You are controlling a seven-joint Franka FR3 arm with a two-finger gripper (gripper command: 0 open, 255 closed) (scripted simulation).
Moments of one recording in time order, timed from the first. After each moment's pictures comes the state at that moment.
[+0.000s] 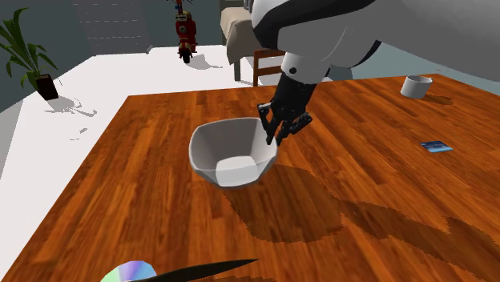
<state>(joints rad) 0.02 0.27 -0.06 -1.55 0.28 1.83 -0.10</state>
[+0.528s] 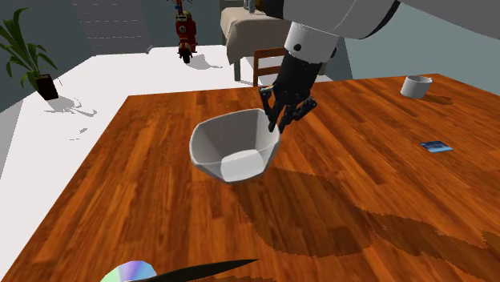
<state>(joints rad) 0.02 0.26 -0.06 -1.46 0.28 1.74 -0.08</state>
